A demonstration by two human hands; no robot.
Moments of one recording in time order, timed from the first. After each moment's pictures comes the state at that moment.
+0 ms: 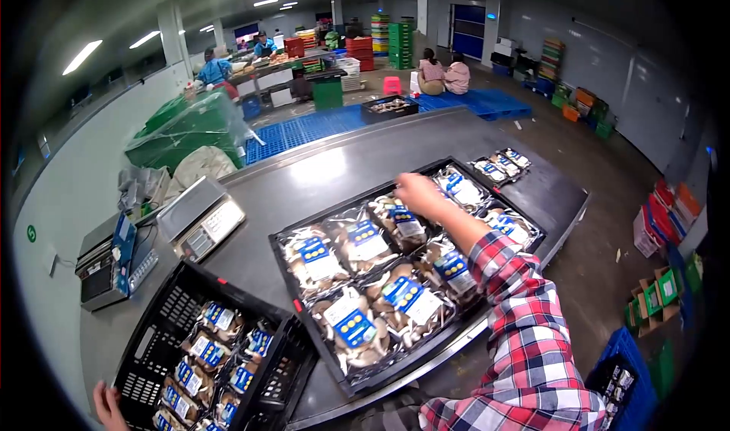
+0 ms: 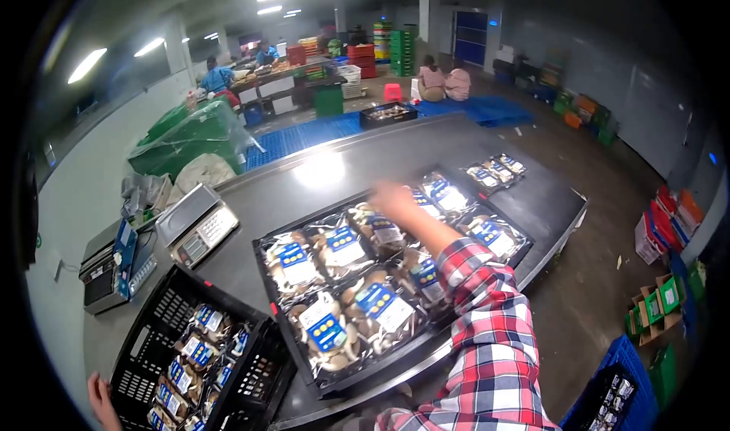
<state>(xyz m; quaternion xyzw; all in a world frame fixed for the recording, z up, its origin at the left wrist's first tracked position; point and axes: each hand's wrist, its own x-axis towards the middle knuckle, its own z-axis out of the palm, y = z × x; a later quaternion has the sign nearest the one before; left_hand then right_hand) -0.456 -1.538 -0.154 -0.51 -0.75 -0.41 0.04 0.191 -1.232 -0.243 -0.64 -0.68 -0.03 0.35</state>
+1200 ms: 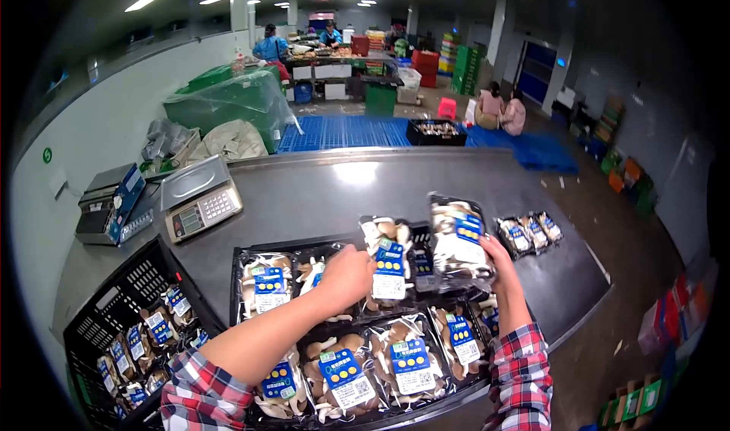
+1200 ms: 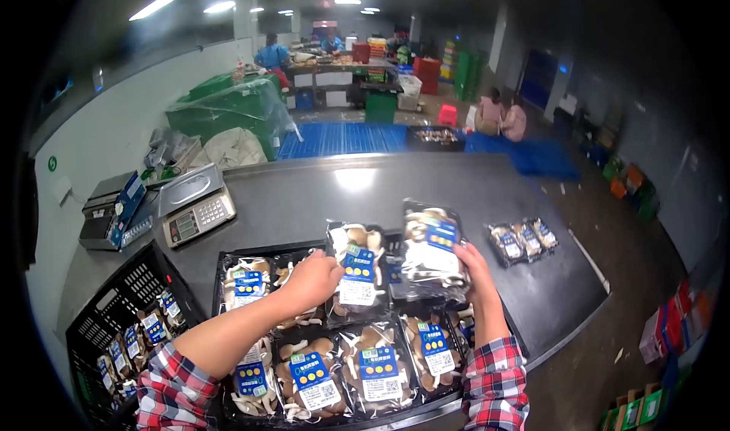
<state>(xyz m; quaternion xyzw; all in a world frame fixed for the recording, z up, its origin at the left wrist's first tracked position) 0.028 -1.189 -0.249 -0.84 -0.49 -0.23 -0.12 0.335 -1.196 -0.308 -0.40 -0.35 0.52 0.67</state>
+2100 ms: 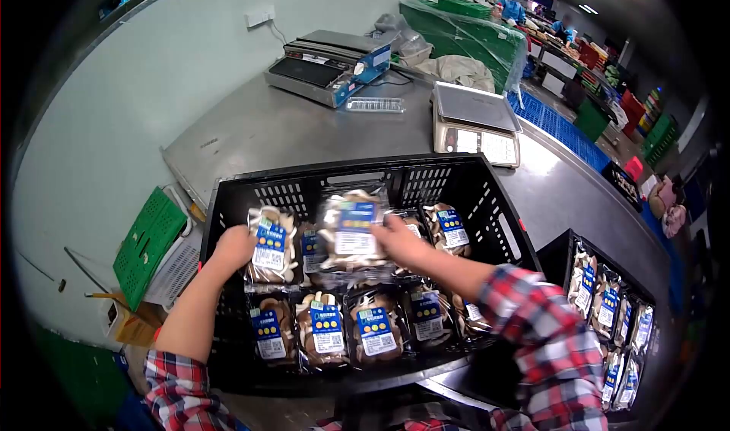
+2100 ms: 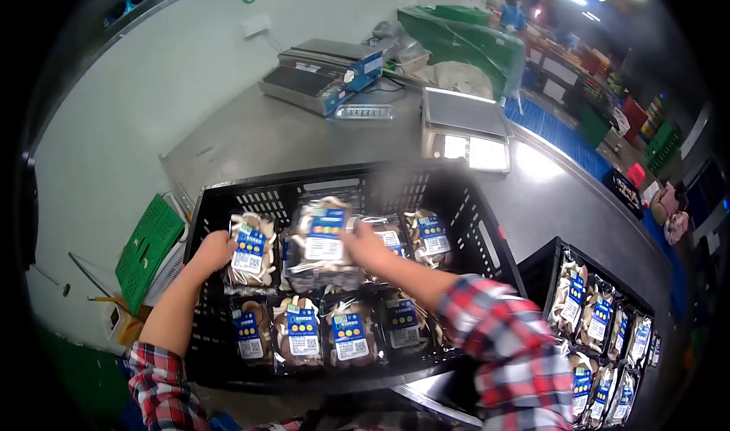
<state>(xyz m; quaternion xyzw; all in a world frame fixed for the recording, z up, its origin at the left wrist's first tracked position) -0.686 -1.472 -0.308 -0.37 -0.92 -0.10 -0.05 -0.450 -1.241 -0.340 -0.26 -0.68 0.68 0.12</state>
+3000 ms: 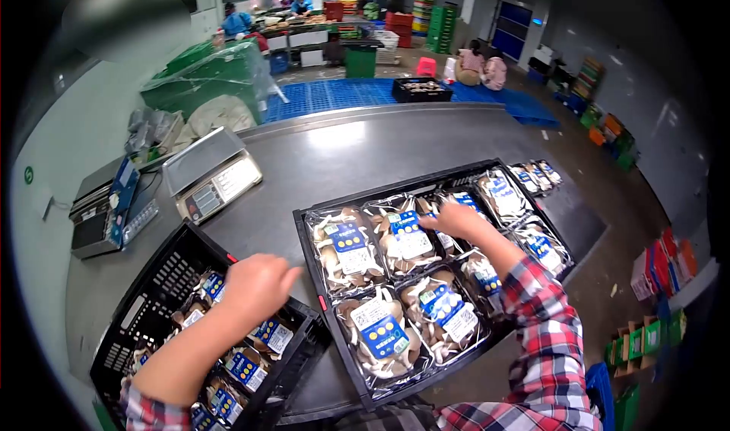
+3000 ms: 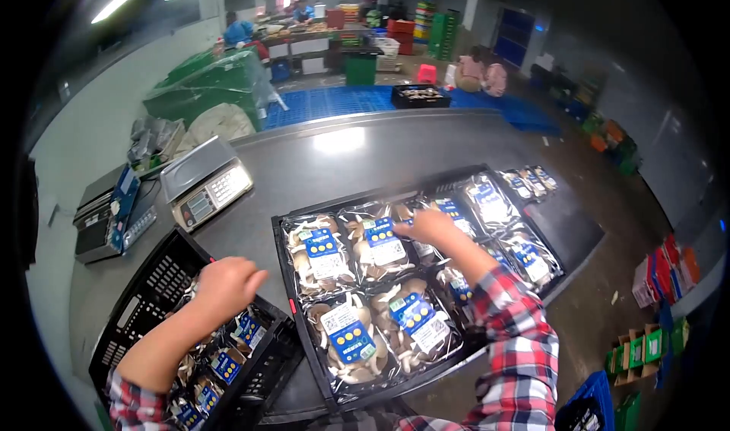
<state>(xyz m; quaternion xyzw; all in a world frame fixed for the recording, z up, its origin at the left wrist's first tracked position) -0.260 -1.219 -0.206 -0.88 -0.45 -0.16 0.04 0.095 -1.172 -0.225 -0.75 -0.65 0.12 -0.02</state>
